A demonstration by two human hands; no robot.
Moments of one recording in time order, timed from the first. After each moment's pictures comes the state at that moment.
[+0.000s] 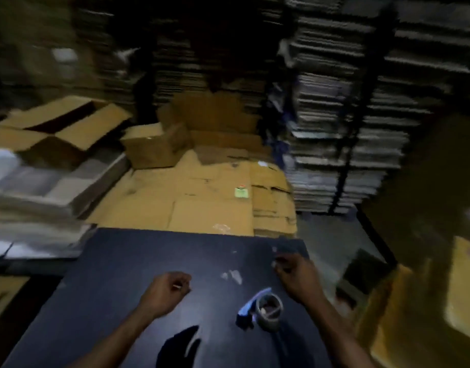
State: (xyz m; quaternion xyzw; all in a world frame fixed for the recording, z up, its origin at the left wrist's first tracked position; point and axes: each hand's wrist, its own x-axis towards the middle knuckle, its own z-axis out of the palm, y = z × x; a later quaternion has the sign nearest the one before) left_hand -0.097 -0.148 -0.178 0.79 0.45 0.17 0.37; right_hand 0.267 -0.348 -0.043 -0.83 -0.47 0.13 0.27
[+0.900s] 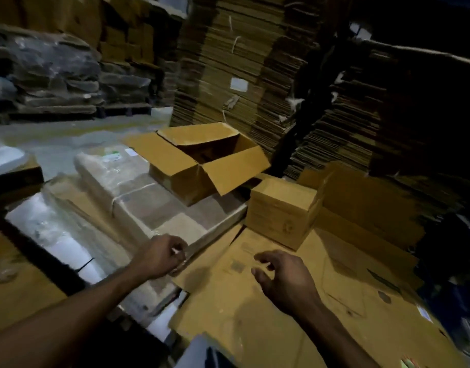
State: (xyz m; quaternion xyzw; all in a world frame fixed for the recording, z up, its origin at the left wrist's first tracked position) left_hand -0.439 0.365 -0.118 0.72 0.60 0.27 0.22; right_hand -0.110 0.272 0.022 -0.63 -0.77 0.04 0.14
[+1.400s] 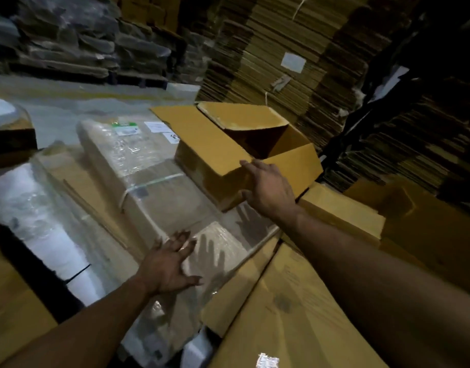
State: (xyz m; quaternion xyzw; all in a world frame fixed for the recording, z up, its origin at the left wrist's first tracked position) left_hand -0.529 0.540 -0.328 0.75 0.63 0.15 0.12; right_hand -0.336 0.608 -0.033 -0.53 -0.84 -0.14 0.05
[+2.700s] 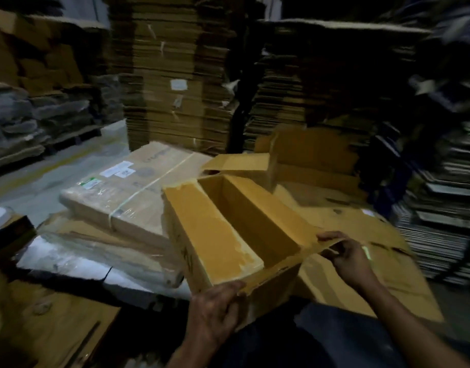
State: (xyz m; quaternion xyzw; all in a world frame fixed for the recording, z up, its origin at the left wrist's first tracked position) left_hand -0.343 0.042 -0.048 0.81 0.31 0.49 0.14; right_hand 0.025 0.041 0.028 -0.68 -0.54 0.21 0.45
